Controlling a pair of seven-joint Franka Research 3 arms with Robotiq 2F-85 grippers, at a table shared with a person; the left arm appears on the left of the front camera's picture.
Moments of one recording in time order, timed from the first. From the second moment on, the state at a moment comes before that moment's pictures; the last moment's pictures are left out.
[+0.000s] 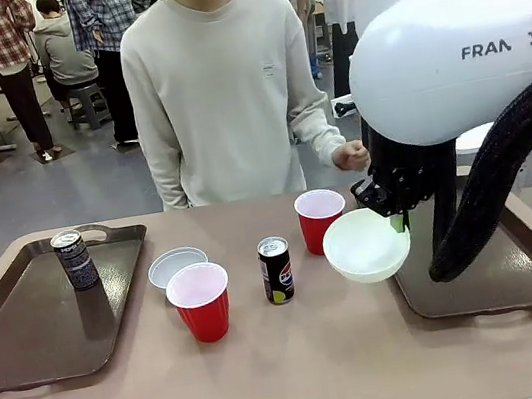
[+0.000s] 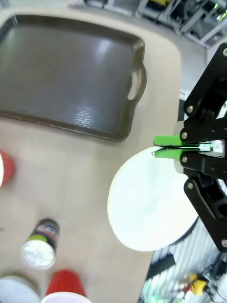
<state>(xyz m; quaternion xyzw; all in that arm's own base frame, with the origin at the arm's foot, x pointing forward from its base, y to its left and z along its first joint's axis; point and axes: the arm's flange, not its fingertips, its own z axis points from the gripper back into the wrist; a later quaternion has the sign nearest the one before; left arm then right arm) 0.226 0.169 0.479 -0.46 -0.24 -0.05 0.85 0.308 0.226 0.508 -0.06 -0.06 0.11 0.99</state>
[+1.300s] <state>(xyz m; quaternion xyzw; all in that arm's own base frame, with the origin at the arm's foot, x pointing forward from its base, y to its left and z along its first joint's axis) 0.226 0.169 0.479 -0.46 -0.24 -0.05 0.85 0.415 0.046 0.543 -0.03 -0.07 0.05 1.00</state>
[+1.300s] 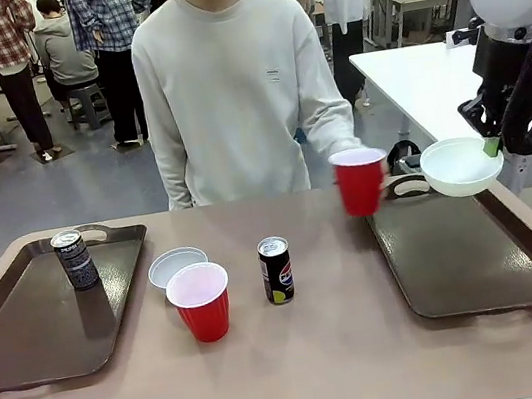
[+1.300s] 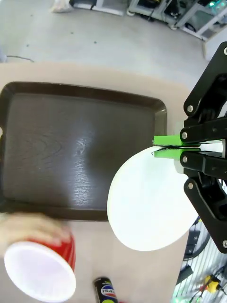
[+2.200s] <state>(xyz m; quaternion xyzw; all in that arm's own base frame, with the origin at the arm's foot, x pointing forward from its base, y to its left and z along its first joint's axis) 0.226 0.170 0.479 -0.46 -0.24 -0.05 0.85 0.321 0.027 0.522 -0.09 -0.05 0.05 0.99</state>
